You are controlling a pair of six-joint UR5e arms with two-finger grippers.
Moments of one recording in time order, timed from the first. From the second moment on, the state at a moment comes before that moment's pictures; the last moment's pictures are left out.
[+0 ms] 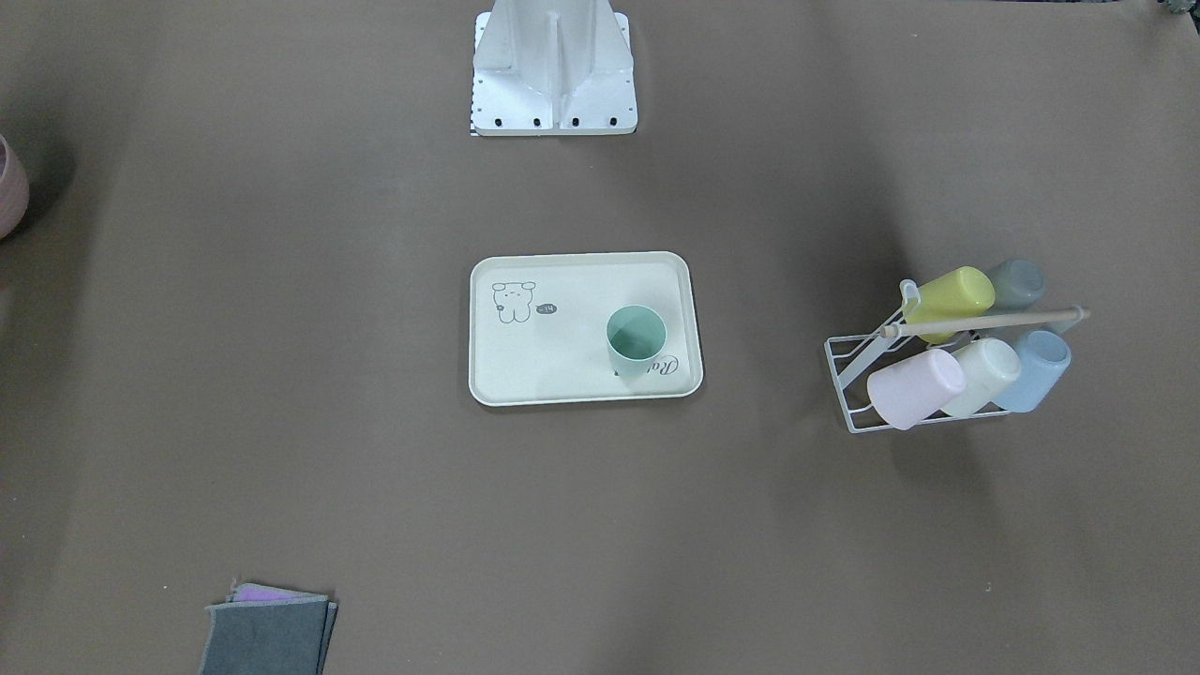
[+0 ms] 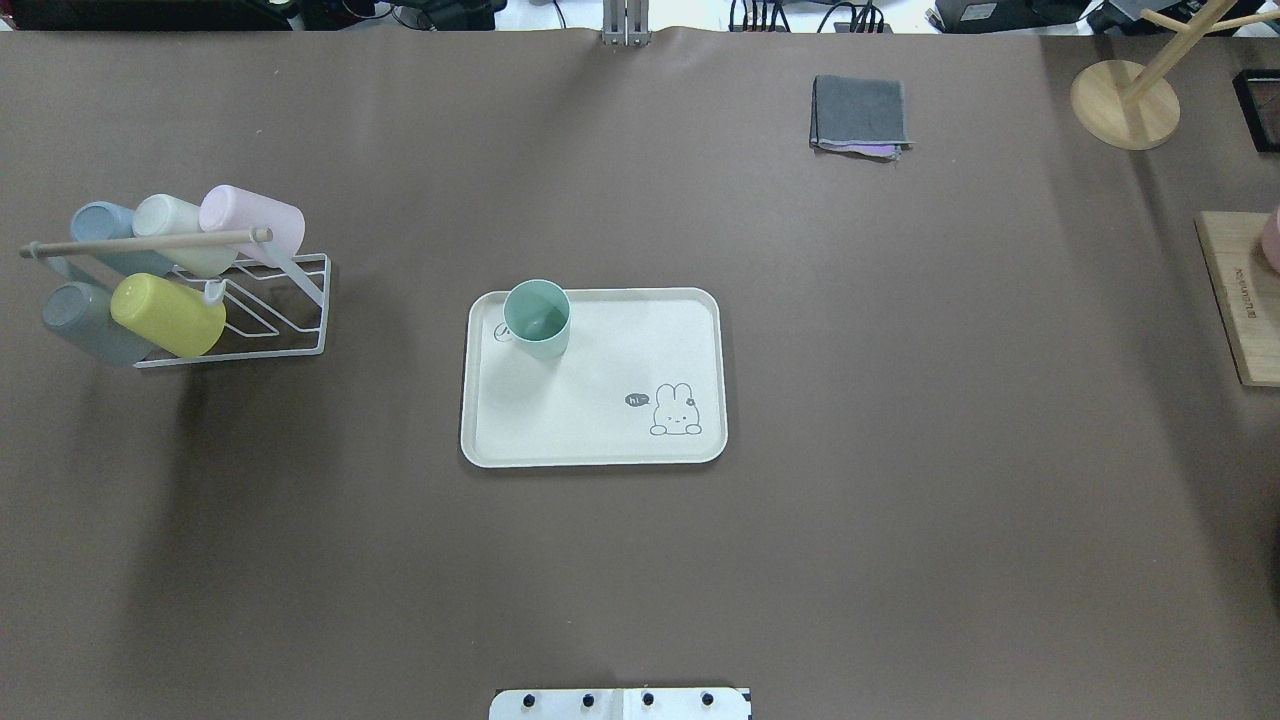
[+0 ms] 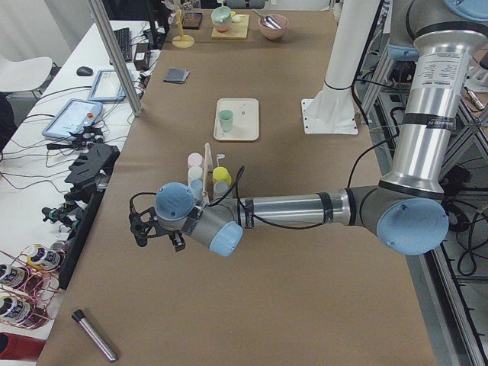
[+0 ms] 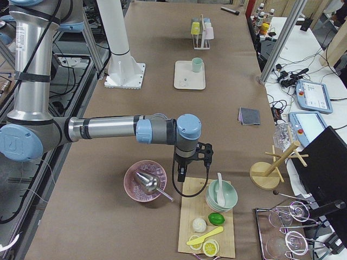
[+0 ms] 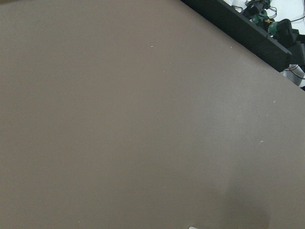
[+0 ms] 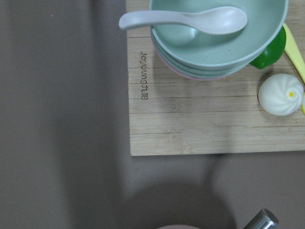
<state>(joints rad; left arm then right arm) -1.58 -1.73 -1.33 -2.18 -2.54 -0.88 1.54 -1.71 1.81 -1.67 2.32 0.09</state>
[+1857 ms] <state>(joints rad) -1.57 -1.76 -1.35 -1.65 -2.48 -0.25 1.54 -1.70 1.81 -1.67 2.31 0.09</state>
